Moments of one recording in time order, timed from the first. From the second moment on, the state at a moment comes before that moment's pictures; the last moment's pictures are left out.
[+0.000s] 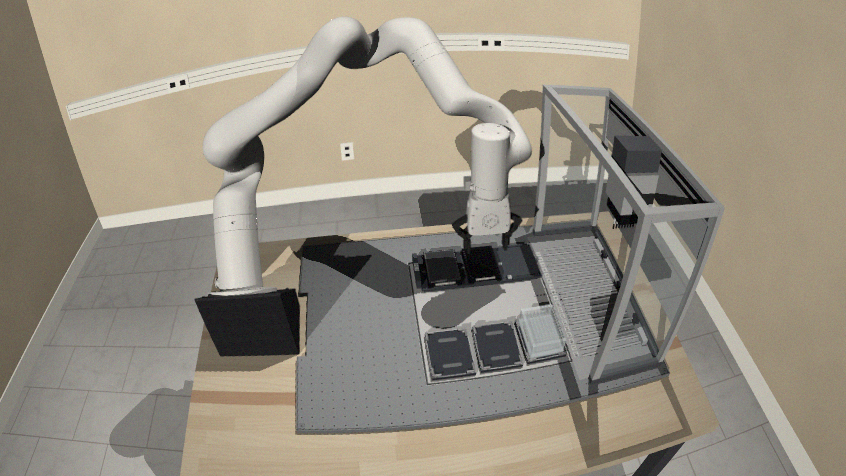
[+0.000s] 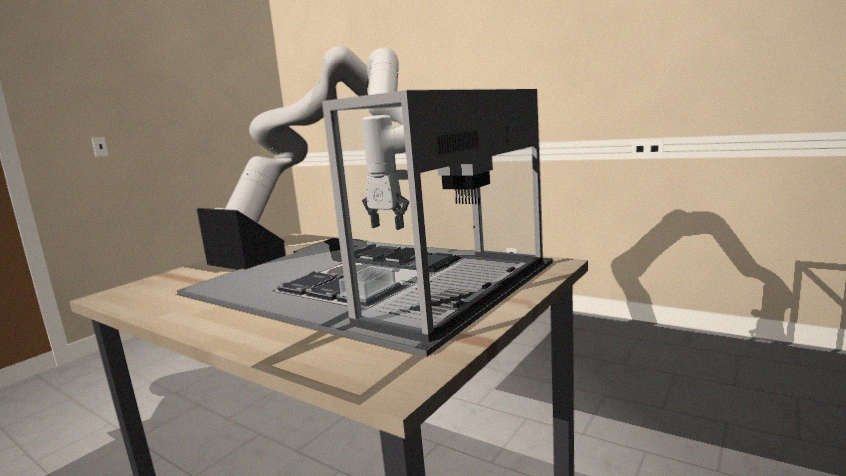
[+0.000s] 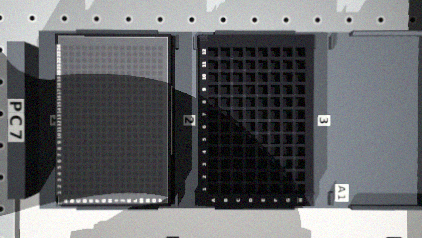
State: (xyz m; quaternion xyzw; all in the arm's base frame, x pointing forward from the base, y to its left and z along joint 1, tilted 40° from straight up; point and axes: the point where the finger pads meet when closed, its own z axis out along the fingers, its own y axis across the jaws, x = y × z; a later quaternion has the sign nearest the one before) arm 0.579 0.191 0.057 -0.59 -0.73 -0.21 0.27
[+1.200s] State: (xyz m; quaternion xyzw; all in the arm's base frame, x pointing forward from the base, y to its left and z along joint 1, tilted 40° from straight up) arm 0.555 0.310 0.160 -0.59 -0.73 -0.21 0.27
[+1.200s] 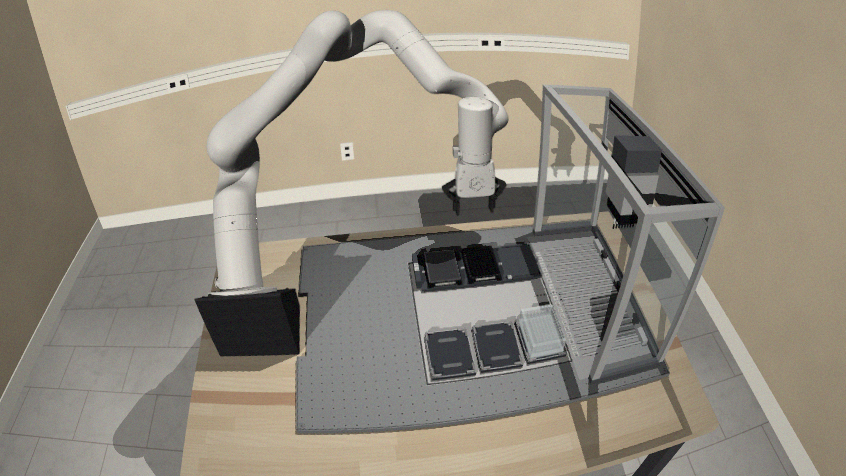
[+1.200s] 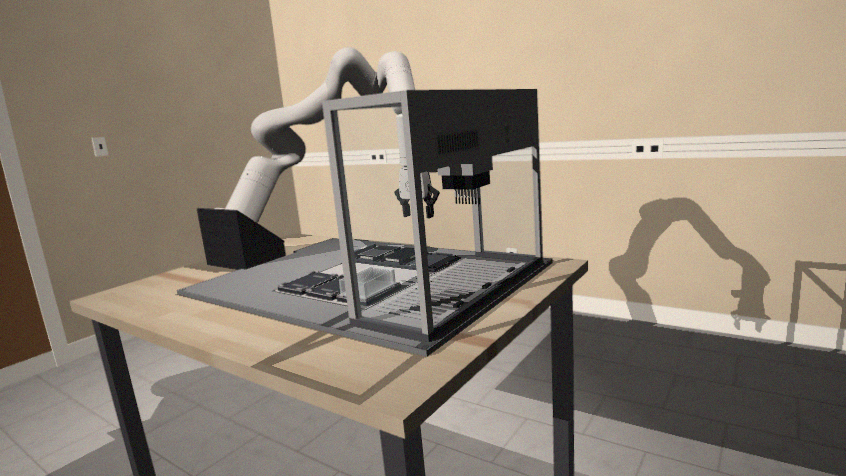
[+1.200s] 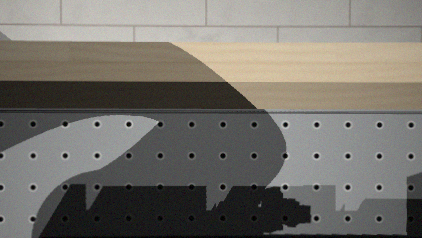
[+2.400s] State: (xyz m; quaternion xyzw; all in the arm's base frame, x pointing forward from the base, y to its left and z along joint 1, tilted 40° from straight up) arm 0.550 0.333 0.143 -0.59 -0.73 -0.21 0.27
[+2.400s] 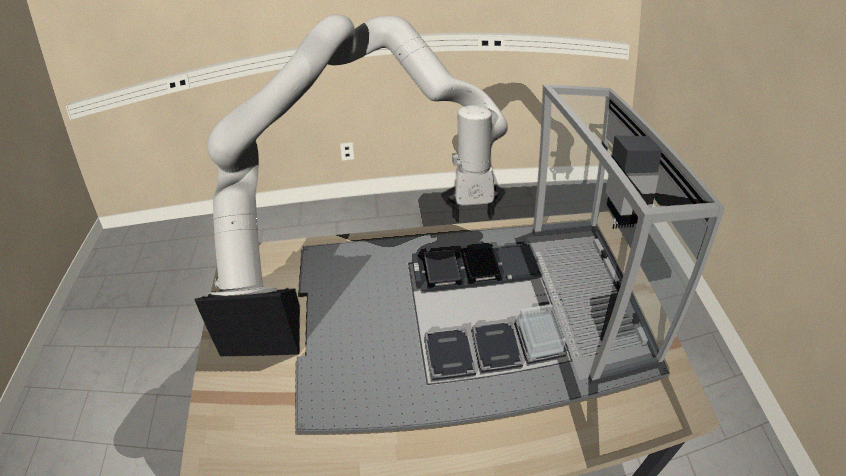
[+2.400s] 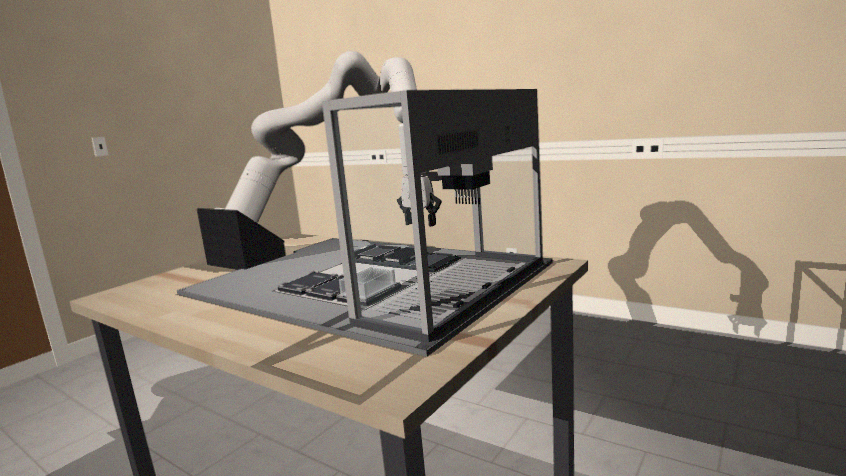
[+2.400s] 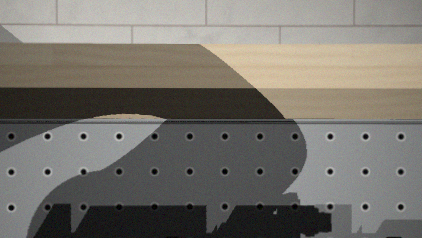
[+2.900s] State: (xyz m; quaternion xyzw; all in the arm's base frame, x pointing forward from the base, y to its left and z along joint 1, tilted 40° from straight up) arm 0.547 0.347 0.127 -0.59 -0.73 -0.21 0.27
